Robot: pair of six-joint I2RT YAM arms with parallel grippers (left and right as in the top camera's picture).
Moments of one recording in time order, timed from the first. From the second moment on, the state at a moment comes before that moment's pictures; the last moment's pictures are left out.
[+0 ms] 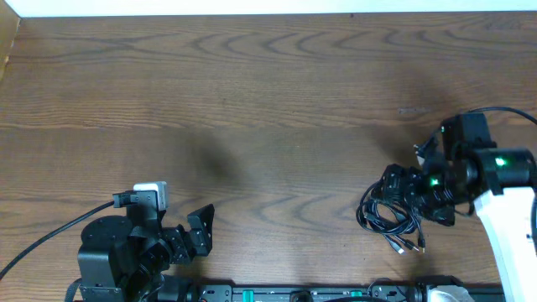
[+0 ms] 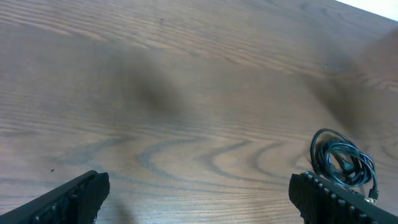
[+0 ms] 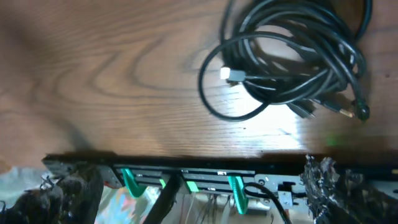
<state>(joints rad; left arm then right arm) -0.07 0.48 0.97 -1.20 0.24 -0.26 0.06 1.22 1.11 -1.41 -0.37 0.38</state>
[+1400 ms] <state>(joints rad) -0.07 0.48 0.97 -1.20 0.24 -0.26 0.18 1.47 0.67 -0.54 -0.49 0.46</state>
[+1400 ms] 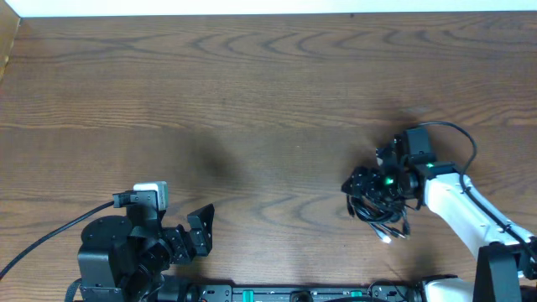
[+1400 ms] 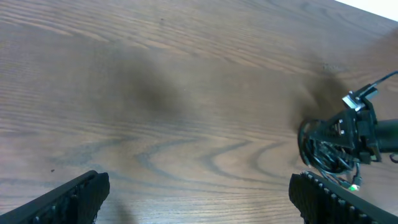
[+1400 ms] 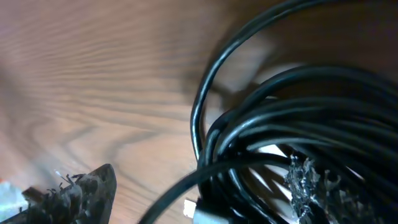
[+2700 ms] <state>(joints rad) -0.07 0.48 0.97 -1.20 0.24 -0.26 0.47 1.23 0.96 -0.79 -0.19 0.12</state>
